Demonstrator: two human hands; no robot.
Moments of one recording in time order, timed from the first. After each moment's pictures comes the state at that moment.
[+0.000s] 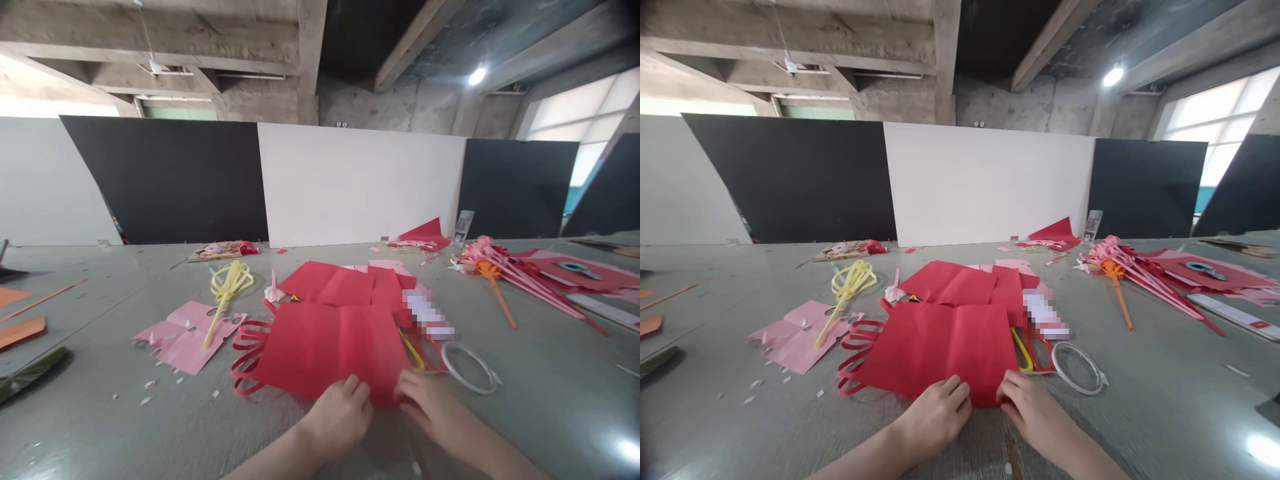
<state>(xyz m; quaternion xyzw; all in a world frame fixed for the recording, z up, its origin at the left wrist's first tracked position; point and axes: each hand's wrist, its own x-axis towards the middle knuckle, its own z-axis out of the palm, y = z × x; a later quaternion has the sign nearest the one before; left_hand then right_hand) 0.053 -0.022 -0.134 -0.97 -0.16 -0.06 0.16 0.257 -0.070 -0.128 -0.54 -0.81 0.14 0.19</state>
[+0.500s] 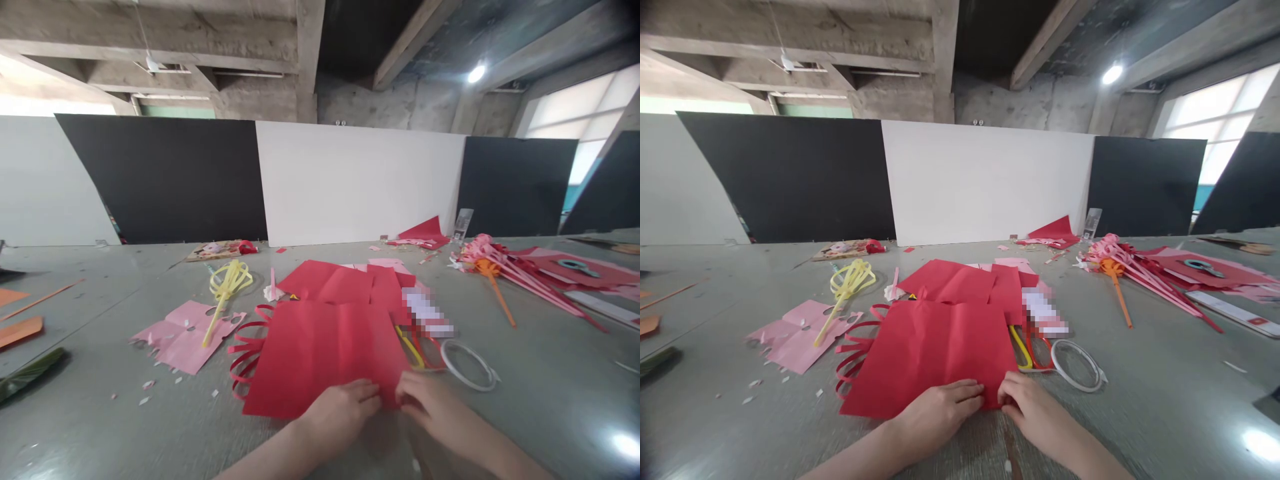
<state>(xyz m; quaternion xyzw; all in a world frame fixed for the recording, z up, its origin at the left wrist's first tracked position) 0.052 -0.019 -0.137 -0.98 -0.15 -0.13 -0.03 0.259 -0.069 -0.129 -0.55 -0.78 0.19 0.20</state>
